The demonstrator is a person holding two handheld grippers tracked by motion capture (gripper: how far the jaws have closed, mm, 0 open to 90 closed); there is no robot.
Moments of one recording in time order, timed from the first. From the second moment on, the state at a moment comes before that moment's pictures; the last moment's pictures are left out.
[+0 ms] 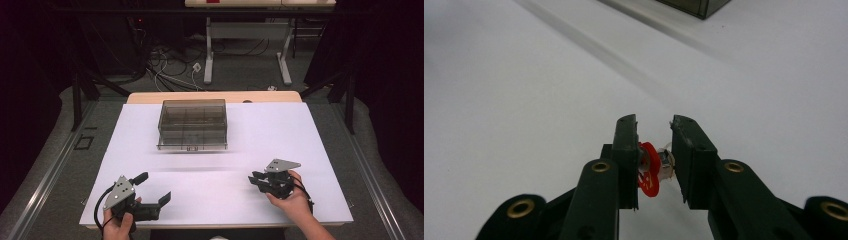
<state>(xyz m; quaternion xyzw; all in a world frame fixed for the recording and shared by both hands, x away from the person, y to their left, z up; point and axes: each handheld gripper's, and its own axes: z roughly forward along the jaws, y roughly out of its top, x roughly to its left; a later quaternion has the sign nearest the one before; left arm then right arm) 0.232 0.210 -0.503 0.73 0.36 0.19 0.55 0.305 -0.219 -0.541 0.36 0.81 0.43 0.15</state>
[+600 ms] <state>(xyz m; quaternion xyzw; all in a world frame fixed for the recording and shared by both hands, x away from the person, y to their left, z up) 0.232 0.211 -0.503 0.73 0.36 0.19 0.55 0.305 -0.230 -0.532 0.39 0.78 0.46 0.13</state>
